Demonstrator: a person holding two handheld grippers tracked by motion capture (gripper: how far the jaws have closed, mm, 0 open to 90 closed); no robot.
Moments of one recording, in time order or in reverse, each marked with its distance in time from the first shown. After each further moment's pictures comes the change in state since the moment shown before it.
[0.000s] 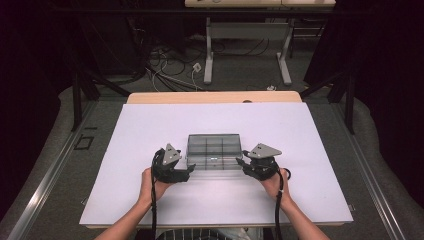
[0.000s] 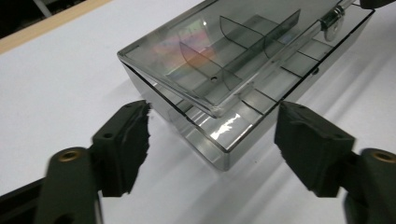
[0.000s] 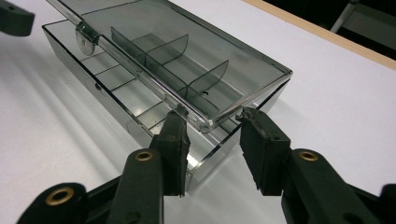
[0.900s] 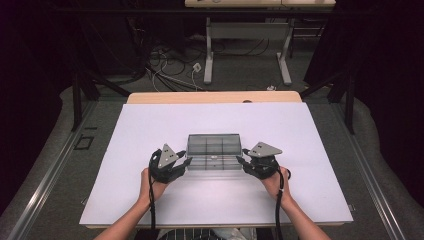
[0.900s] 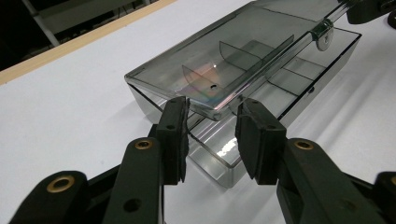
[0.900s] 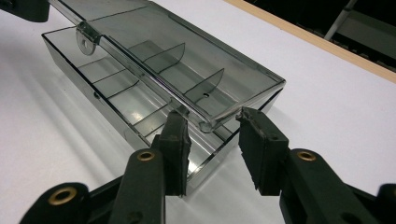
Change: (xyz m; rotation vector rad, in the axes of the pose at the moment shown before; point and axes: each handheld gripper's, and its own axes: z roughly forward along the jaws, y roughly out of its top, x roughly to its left) left arm 0.001 -0.004 -0.004 -0.098 0.001 0.022; right arm 0.000 0.006 -0.003 -0.005 -0.014 -0.005
